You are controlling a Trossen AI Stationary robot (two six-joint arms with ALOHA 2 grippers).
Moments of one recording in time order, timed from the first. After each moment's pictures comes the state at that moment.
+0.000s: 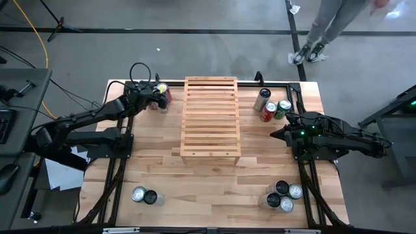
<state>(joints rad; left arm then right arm) 0.60 0.92 0.54 -0.21 -0.51 -0.29 -0.18 0.17 0.39 -0.72 -0.12 0.80</state>
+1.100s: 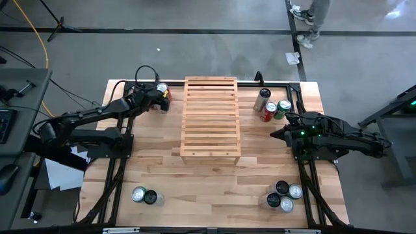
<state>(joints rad) 0.60 1.02 0.54 -0.27 -0.46 -0.41 -0.18 0.17 0.39 -0.72 -0.12 0.80</state>
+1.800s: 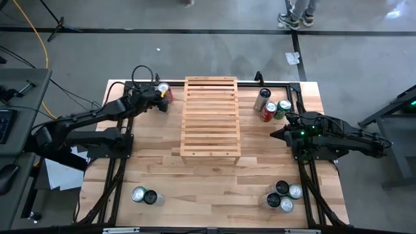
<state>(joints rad) 0.58 0.93 0.54 -0.28 -0.44 -0.39 -0.18 0.17 0.39 -0.72 -0.12 0.80</state>
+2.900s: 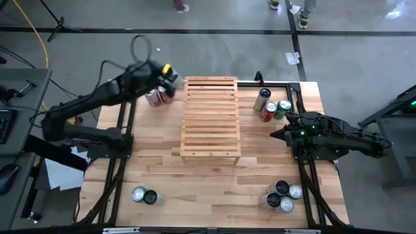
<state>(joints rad) 0.44 1.11 1.15 -0.43 -0.43 -0.08 -0.18 0.17 0.39 -0.72 -0.12 0.80</state>
